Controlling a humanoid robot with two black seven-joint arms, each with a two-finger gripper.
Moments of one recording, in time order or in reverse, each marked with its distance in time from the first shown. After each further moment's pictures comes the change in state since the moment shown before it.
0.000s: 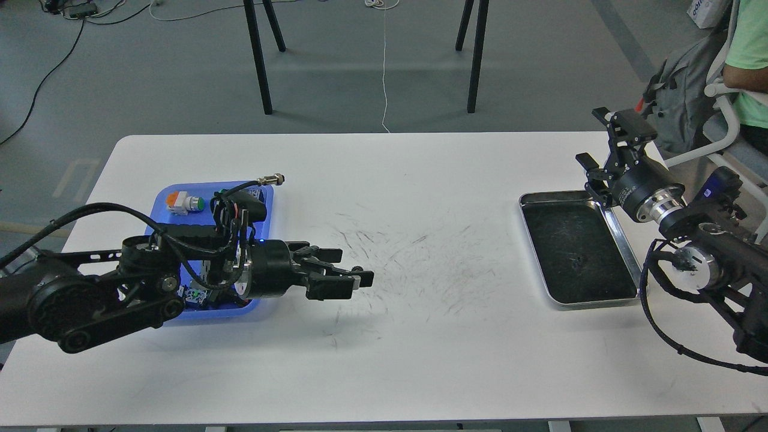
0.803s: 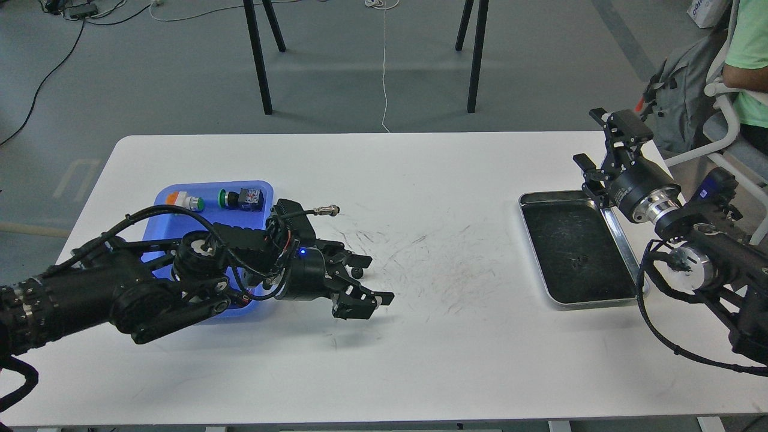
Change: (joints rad) left arm -0.005 -0.217 0.027 0.280 0.276 0.074 -0.127; right arm 0.001 0.009 -0.005 0.003 -0.002 -0.016 0.000
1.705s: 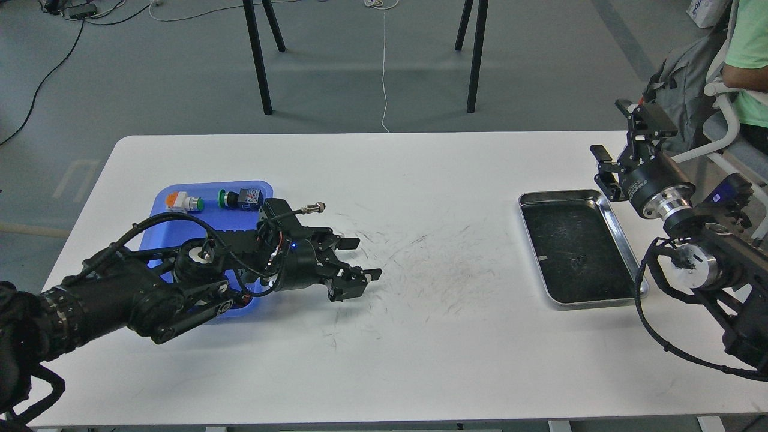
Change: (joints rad) left arm 0.059 -0.084 0.002 0.244 0.019 0.185 -0.001; right arm -0.064 0.034 0.161 -0.005 0.004 -0.015 0.000
